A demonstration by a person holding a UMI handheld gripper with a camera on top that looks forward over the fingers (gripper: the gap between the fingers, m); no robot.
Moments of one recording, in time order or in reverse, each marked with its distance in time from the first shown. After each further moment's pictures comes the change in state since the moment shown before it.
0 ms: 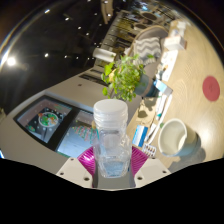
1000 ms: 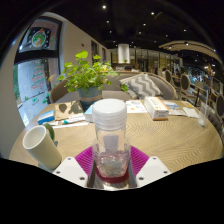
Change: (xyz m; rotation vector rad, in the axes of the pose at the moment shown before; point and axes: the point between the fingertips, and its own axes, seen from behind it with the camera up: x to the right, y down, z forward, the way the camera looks) arm 0.267 -0.187 -0.072 -0.038 0.535 -1.023
